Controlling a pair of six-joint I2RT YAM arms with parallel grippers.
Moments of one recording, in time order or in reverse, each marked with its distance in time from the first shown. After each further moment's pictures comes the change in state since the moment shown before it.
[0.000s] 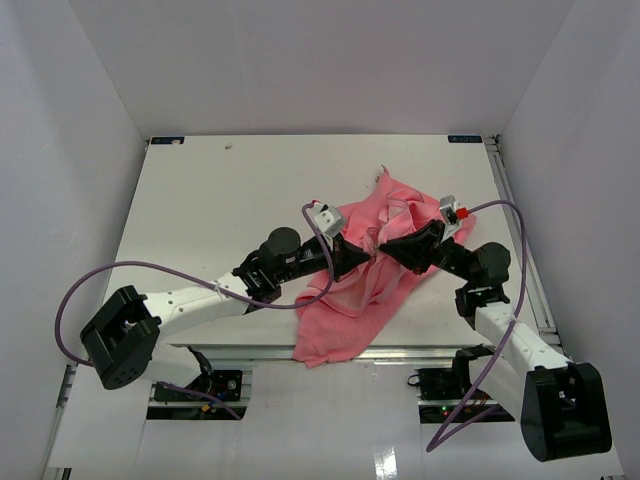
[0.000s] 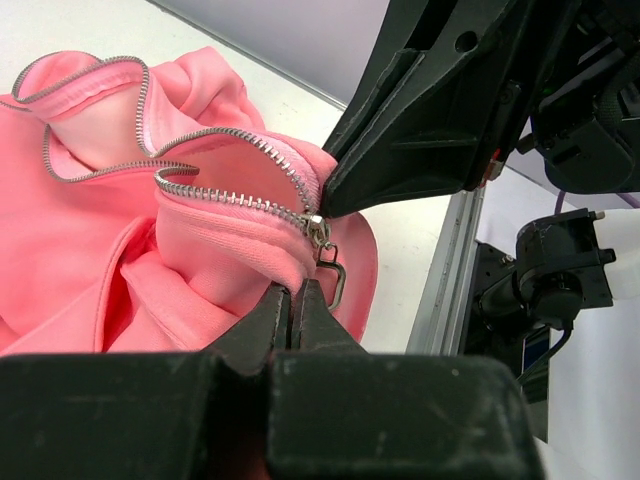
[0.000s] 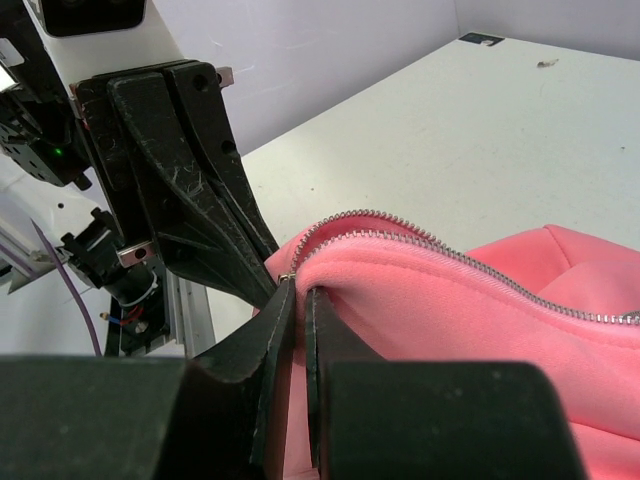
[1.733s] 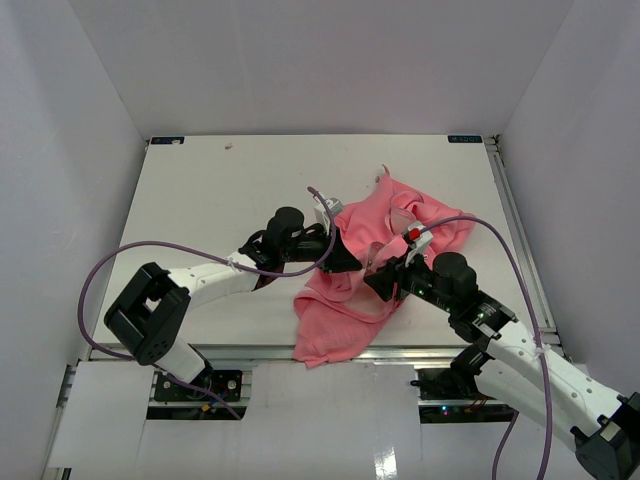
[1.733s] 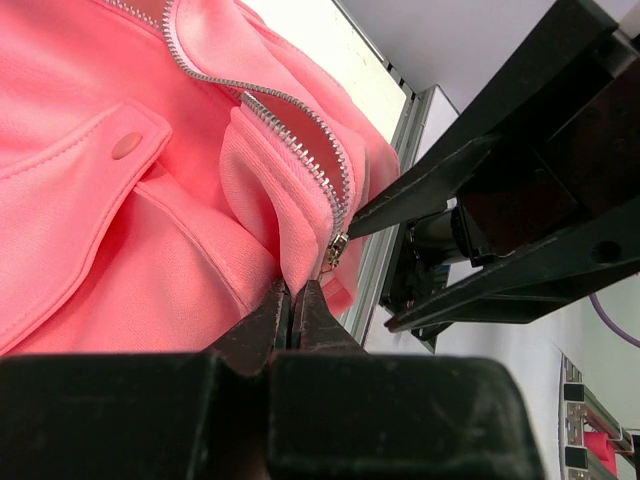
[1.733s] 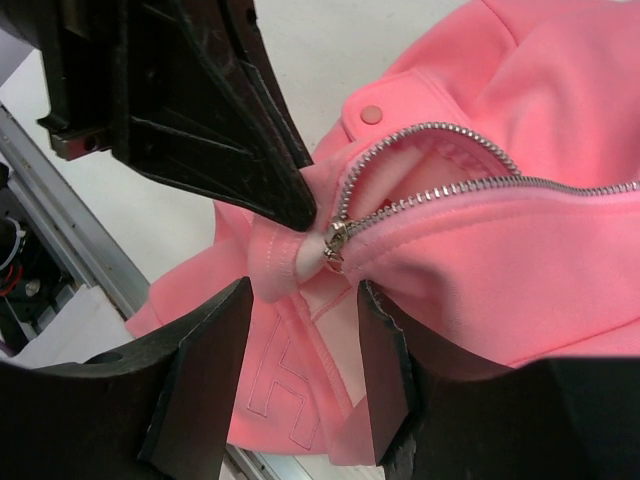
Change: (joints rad) left arm 0.172 0.177 0.088 -0.164 0.340 -0.254; right arm 0.522 -0.275 0.140 -1.023 0.786 -0.309
